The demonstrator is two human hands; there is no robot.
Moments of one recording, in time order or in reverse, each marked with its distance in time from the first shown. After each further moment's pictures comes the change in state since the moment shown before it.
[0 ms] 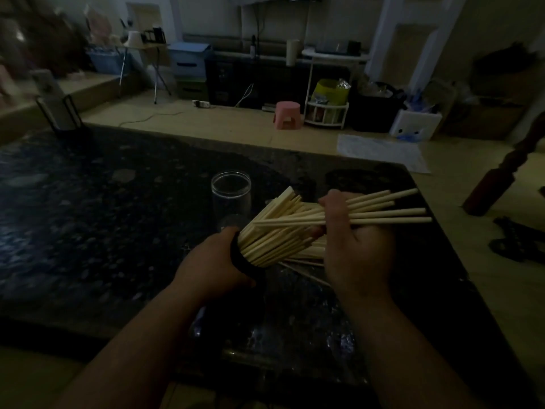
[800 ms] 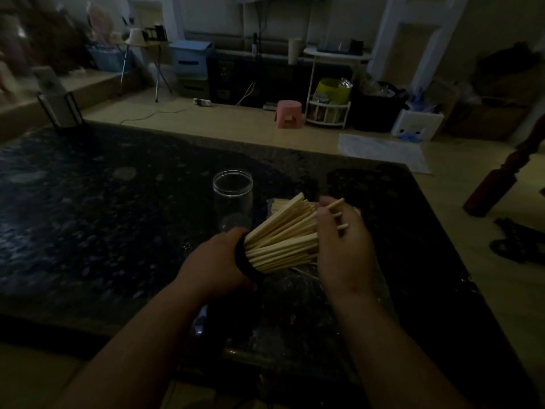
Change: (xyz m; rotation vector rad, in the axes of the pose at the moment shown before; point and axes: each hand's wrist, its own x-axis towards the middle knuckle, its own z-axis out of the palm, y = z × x) left_hand 0.002 -0.001 0.001 0.064 -0.035 0.061; right_hand -0.006 0.017 0.006 -0.048 -0.113 0.265
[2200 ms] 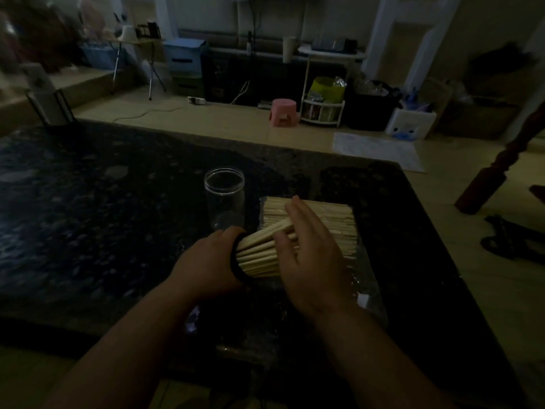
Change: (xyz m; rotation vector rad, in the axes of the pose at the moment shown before) left_hand -0.003 0.003 0.005 0.130 0.011 0.062; right_hand -0.015 0.009 0.002 -0.545 -0.316 -0.243
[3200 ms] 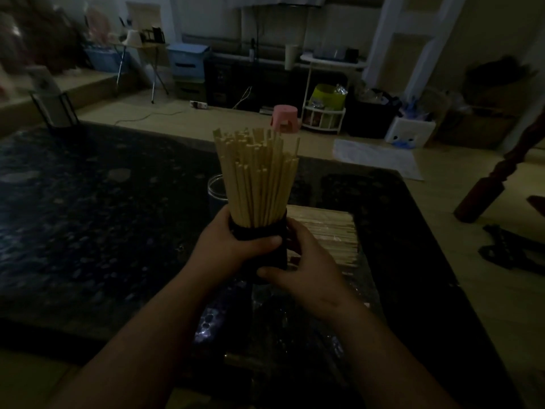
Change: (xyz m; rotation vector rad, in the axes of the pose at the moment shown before) left_hand 0.004 0.023 -0.010 -1.037 0.215 -0.032; right_hand 0.006 0.010 -0.004 0.375 -0.306 0.202
